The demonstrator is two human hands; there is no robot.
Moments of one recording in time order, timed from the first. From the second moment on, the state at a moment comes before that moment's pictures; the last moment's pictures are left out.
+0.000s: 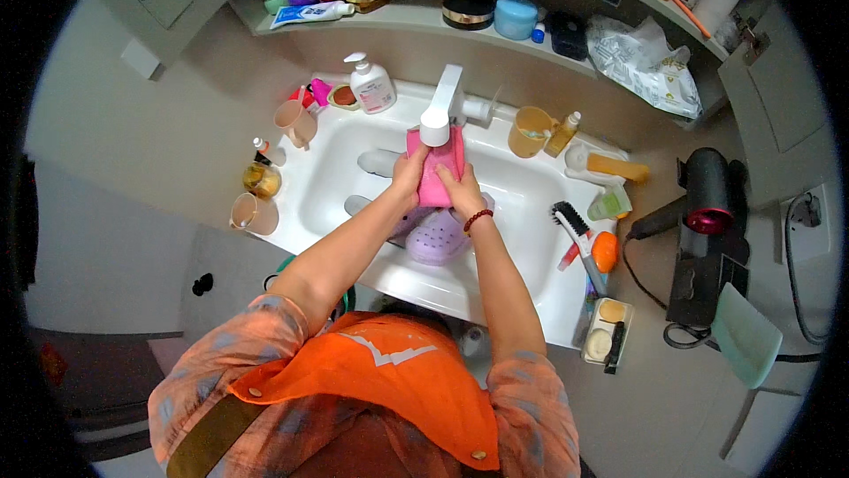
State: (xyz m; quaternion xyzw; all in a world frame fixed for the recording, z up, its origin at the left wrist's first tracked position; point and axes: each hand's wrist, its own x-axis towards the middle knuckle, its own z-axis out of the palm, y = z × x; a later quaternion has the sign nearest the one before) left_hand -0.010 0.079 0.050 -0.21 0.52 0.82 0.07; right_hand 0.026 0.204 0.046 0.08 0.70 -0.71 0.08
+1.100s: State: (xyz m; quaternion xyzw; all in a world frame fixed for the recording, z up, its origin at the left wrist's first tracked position) left_hand 0.000 0.037 0.065 -0.13 0.71 0.66 0.21; right_hand 0.025 0.190 0.041 0.17 0.72 -0.67 0.03
